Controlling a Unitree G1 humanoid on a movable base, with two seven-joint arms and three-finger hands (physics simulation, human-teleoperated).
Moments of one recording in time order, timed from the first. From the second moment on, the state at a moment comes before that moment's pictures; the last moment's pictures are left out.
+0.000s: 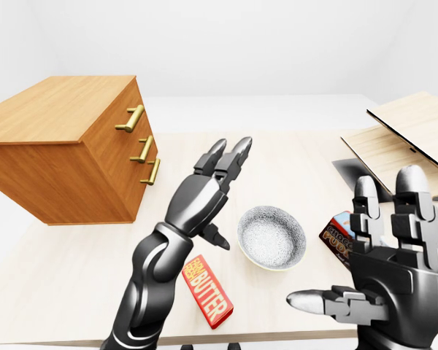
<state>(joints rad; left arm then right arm) -0.22 -0.25 -0.45 -0.39 1.18 0.09 -0.39 0.38 0.18 -0.58 -0.92 0.47 0.09 0.43</state>
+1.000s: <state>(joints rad) -0.20 -0.34 -0.56 -0.13 1.38 0.09 -0.37 0.37 0.18 -0.64 -0.93 0.53 0.09 0.45</state>
